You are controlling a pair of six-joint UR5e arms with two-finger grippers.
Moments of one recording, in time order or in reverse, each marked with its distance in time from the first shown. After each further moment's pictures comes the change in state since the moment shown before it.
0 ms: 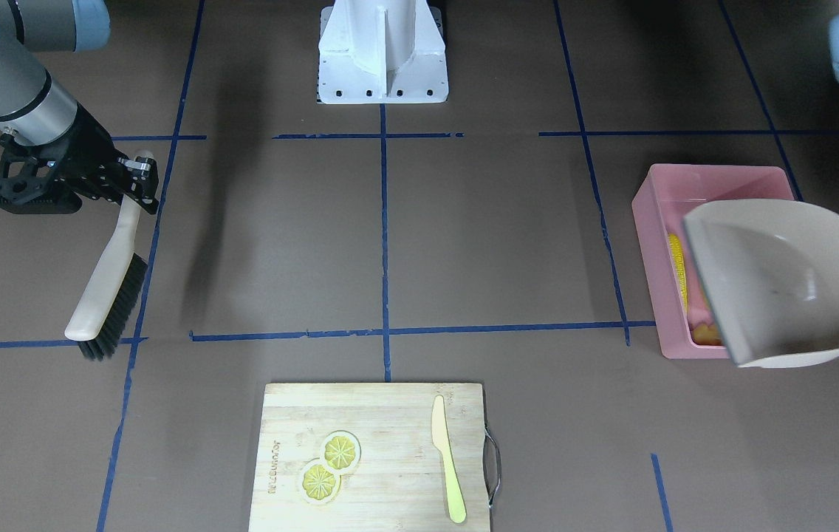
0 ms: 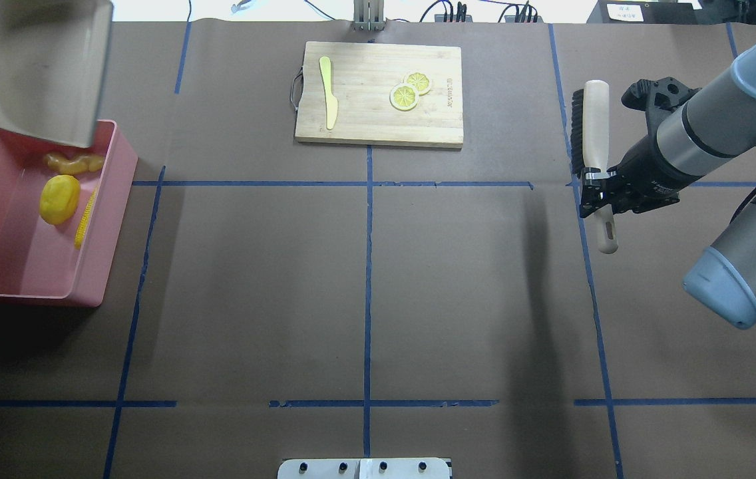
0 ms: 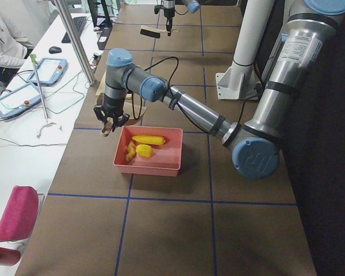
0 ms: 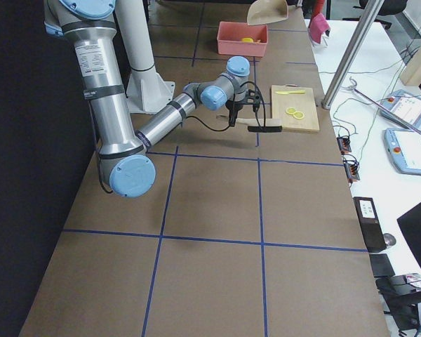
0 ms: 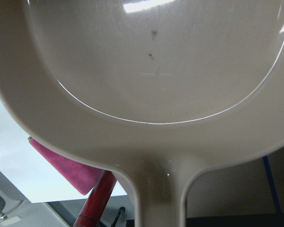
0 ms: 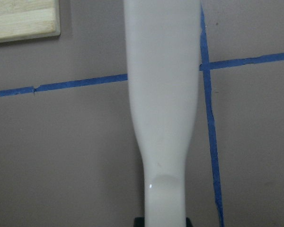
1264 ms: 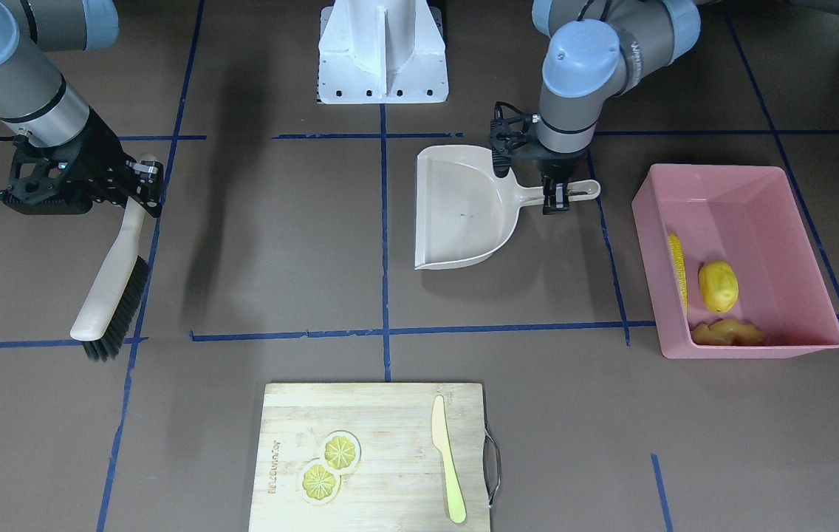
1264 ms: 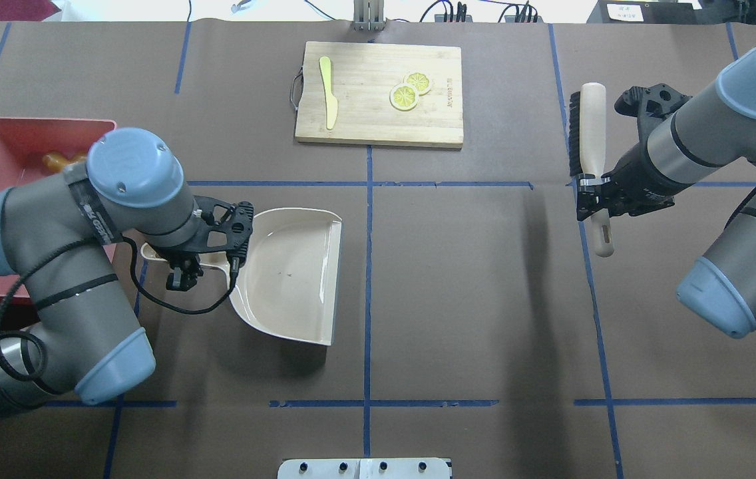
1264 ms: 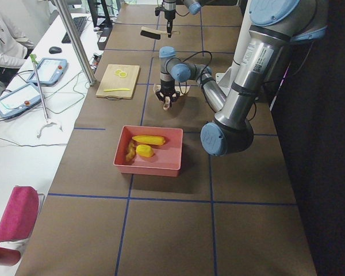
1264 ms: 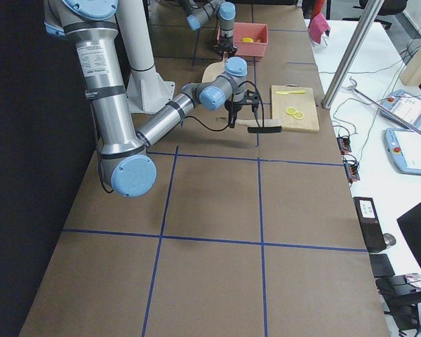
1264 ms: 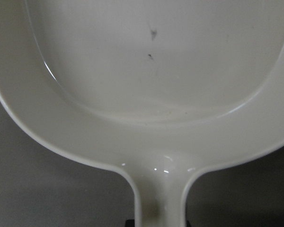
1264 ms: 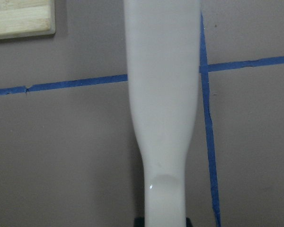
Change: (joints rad) left arm 0.709 -0.109 -0.065 0.108 0.225 -0.555; right arm -0.025 -0.002 0.001 0.000 -0.054 0.003
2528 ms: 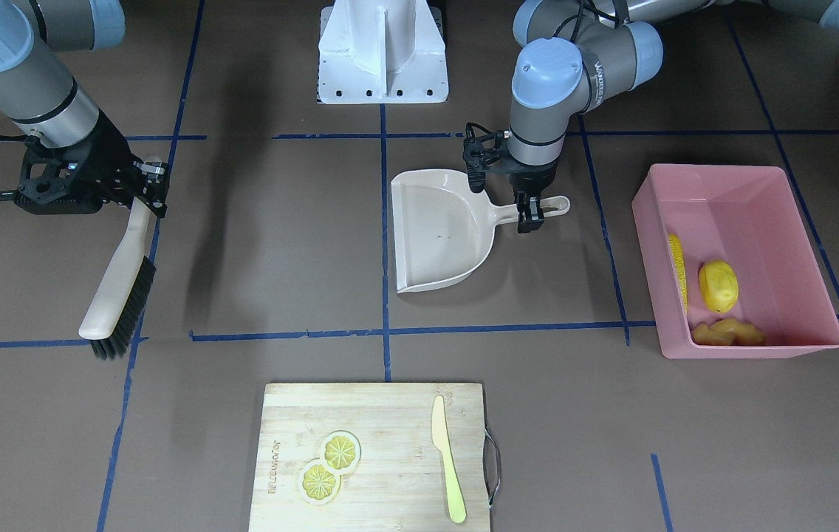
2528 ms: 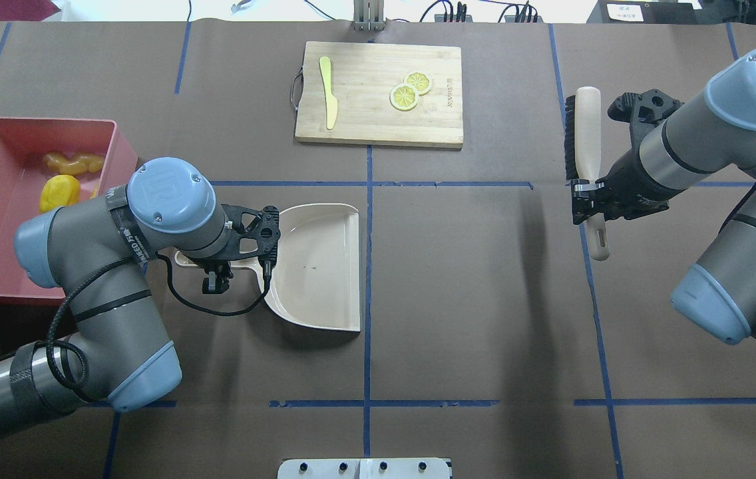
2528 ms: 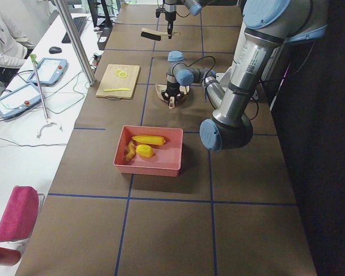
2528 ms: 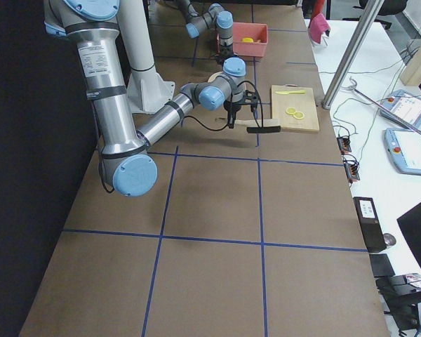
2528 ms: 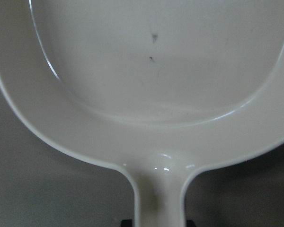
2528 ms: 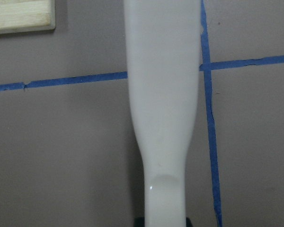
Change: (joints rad) left arm 0.037 -0.023 0.080 -0.142 0.092 -0.105; right arm -0.021 0.002 -0.001 0.003 -0.024 0.001
